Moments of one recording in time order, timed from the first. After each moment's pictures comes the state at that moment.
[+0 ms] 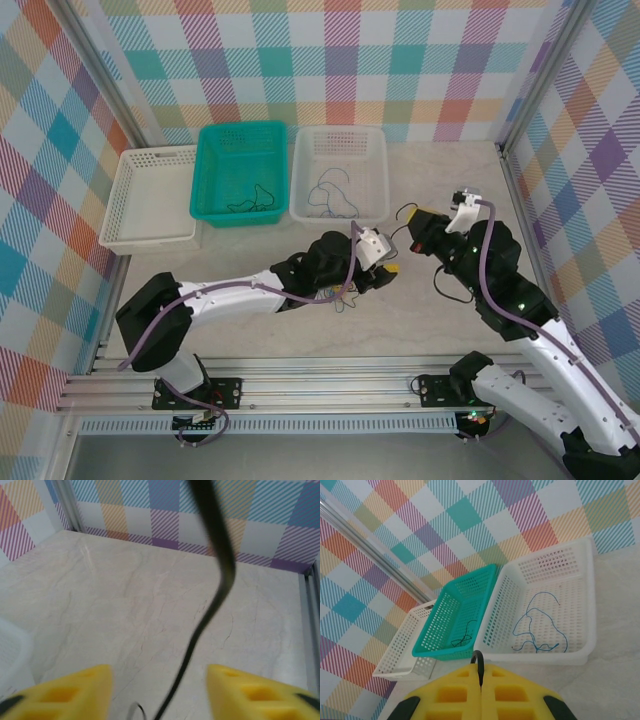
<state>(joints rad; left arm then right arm) -1.03 1.61 1.02 0.28 0.09 0.10 0.60 0.73 0.96 -0.39 0.11 0.61</state>
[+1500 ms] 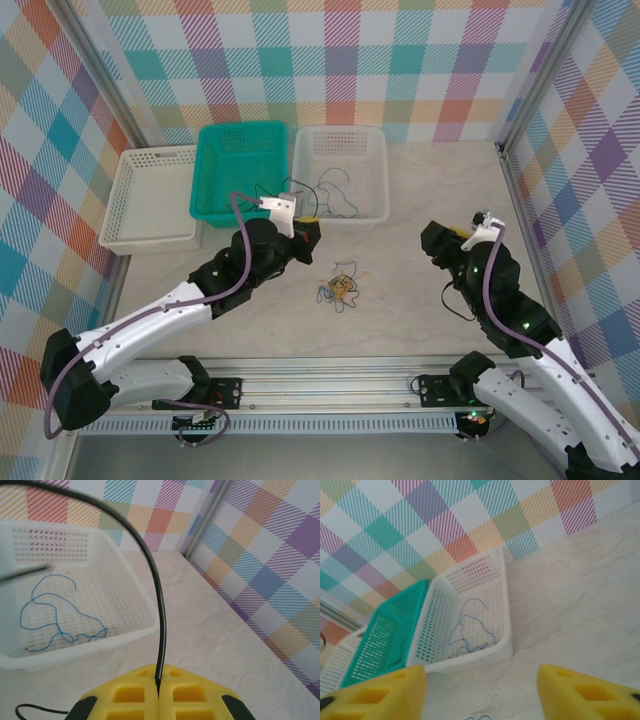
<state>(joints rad) -0.84 1.11 0.91 -0.05 -0.20 -0.43 0.60 0.63 0.83 -0.49 0.40 0.66</state>
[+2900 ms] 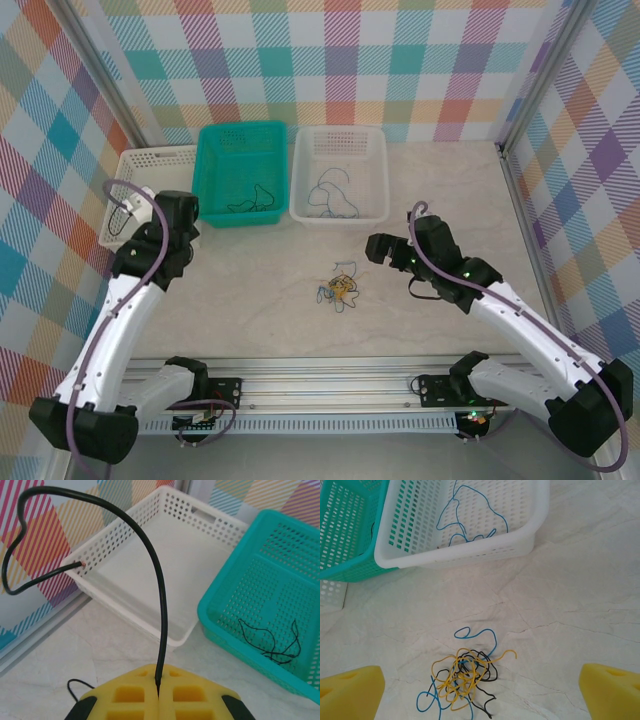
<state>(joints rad) -0.19 1.04 1.15 -0.88 -0.65 -0.67 0.60 1.00 0.85 -0.53 0.07 0.67</state>
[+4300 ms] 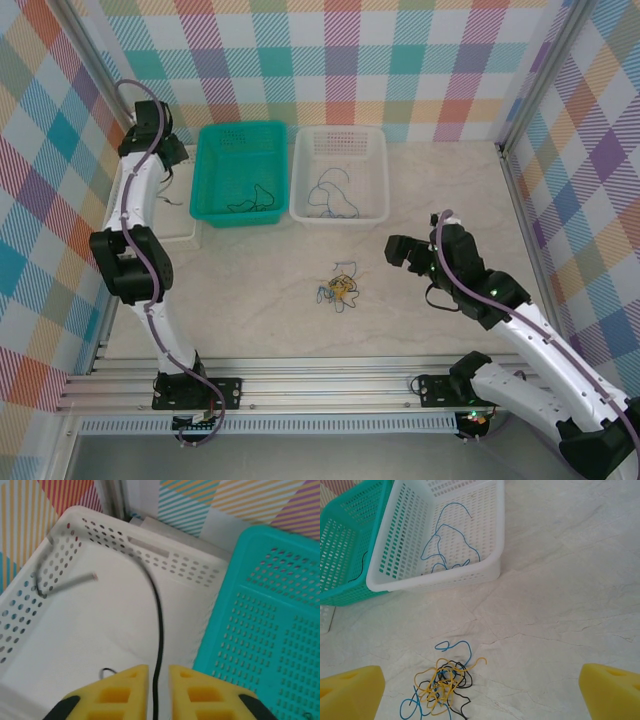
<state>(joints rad) 0.14 2.00 1.97 -0.77 -0.23 -0.29 0.60 0.83 0.86 -0.66 0.21 0.64</state>
